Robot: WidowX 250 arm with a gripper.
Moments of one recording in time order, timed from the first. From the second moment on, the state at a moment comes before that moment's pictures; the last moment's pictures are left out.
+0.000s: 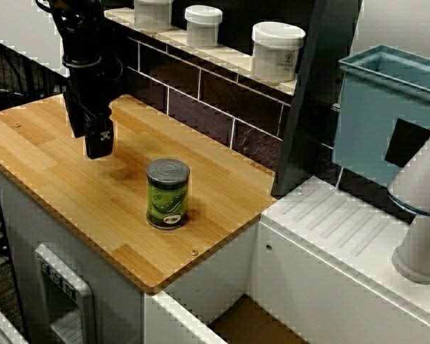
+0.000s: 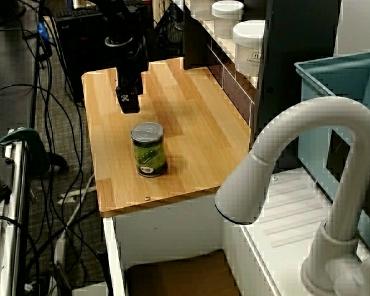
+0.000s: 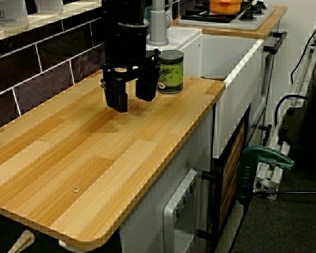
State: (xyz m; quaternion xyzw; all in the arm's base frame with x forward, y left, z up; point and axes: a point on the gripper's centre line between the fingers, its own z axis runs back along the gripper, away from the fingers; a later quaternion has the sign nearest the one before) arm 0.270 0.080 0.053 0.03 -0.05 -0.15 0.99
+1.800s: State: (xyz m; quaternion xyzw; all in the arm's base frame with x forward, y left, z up) arm 0.277 0.011 0.048 0.06 -0.07 -0.19 0.98
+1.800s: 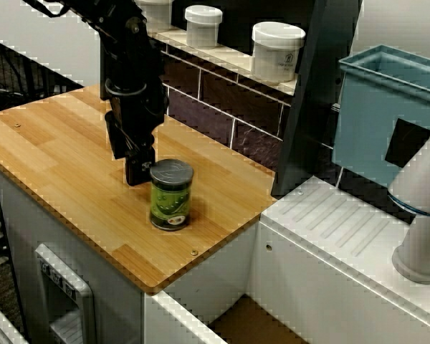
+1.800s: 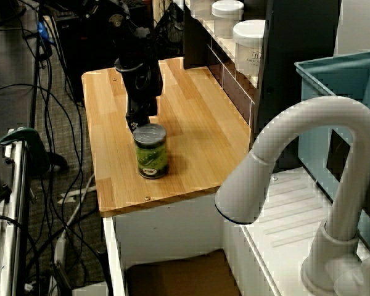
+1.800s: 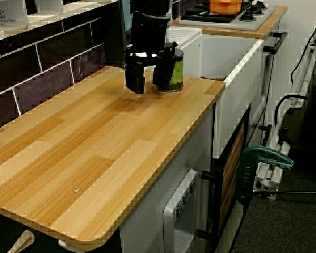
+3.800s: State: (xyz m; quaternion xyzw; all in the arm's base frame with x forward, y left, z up) arm 0.285 -0.071 0.048 0.04 -0.08 -0.37 0.93
